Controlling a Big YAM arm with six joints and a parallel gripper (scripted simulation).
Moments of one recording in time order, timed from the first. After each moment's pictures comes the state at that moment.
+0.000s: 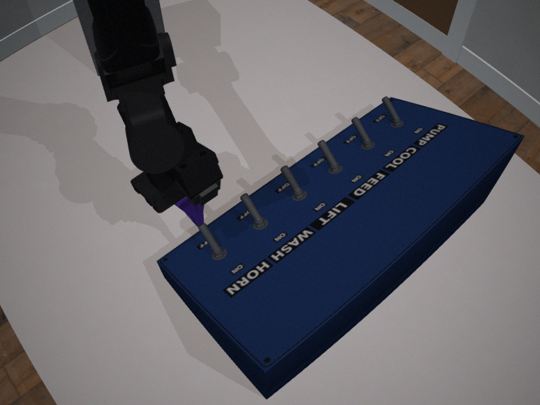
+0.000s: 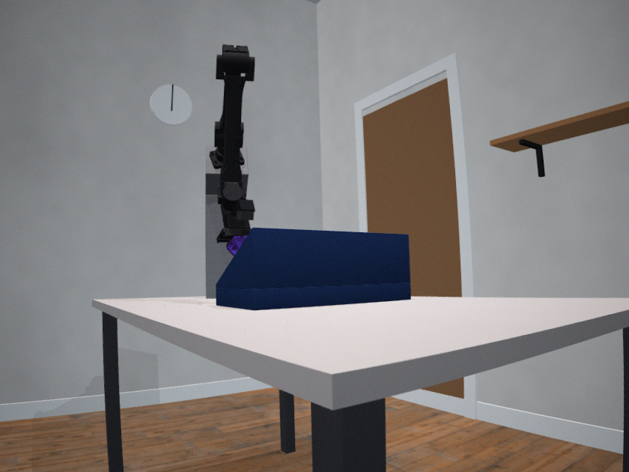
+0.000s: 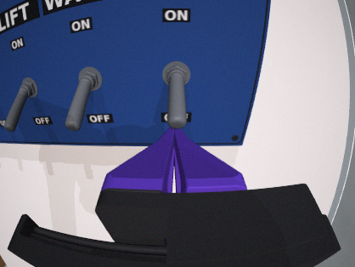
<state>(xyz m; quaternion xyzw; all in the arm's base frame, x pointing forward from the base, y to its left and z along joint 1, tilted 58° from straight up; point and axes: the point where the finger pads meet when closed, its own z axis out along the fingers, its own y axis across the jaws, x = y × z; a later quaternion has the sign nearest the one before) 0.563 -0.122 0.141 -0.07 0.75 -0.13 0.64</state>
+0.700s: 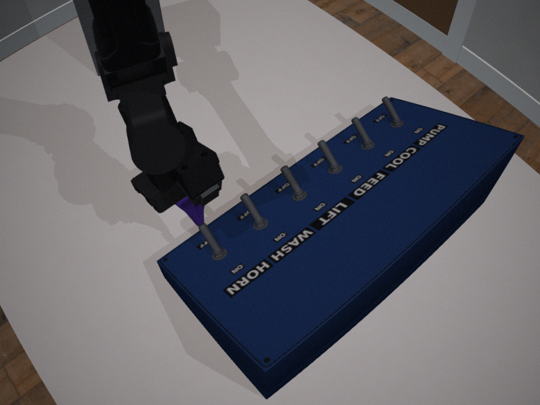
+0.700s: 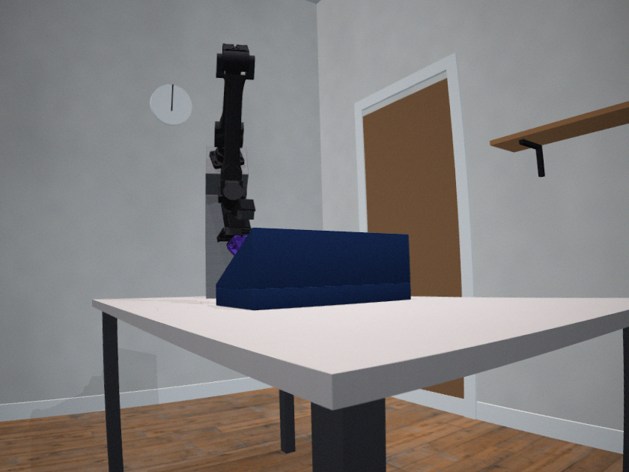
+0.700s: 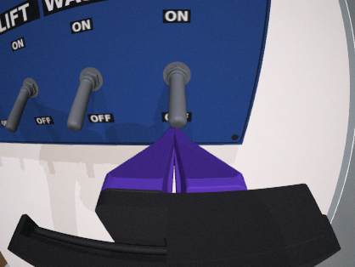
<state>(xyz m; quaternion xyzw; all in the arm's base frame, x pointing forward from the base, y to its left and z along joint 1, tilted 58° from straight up) 0.562 -0.121 0.142 -0.06 0.76 -0.12 0.64</state>
